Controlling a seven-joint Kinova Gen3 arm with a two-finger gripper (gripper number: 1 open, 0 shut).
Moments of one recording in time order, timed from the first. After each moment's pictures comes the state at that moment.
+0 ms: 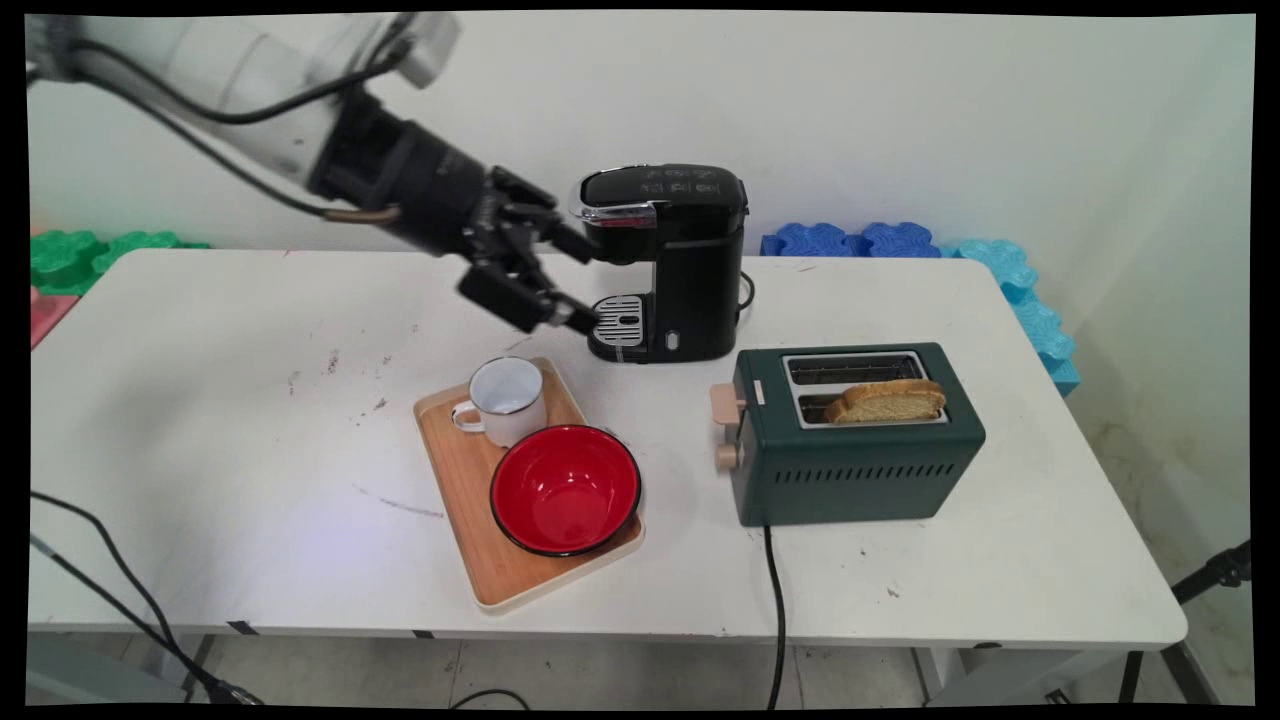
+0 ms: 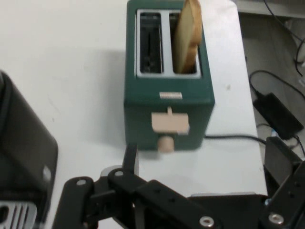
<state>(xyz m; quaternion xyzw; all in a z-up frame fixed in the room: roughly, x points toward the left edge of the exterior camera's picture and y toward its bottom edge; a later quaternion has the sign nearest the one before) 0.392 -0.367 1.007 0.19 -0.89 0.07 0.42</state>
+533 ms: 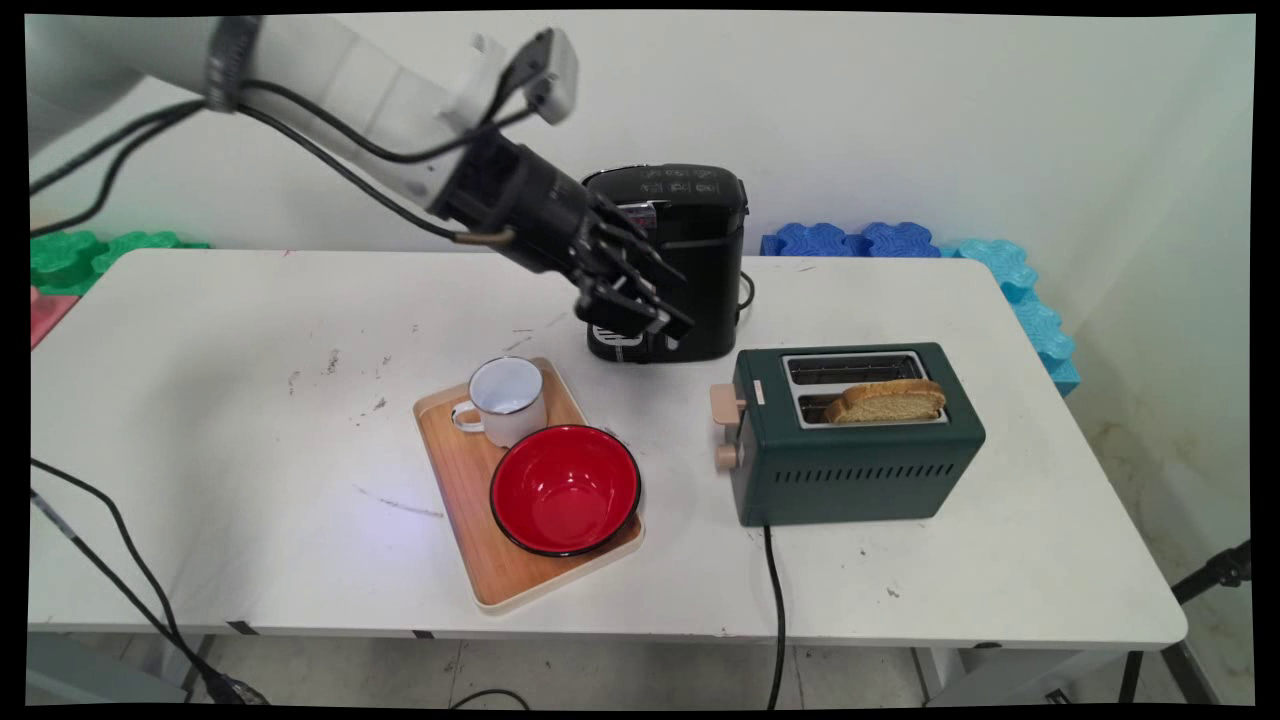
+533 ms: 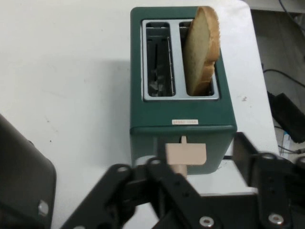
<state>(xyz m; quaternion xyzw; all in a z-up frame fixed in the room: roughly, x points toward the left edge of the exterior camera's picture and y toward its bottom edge) 0.337 -0.400 0.981 0.18 -0.89 0.07 0.41</state>
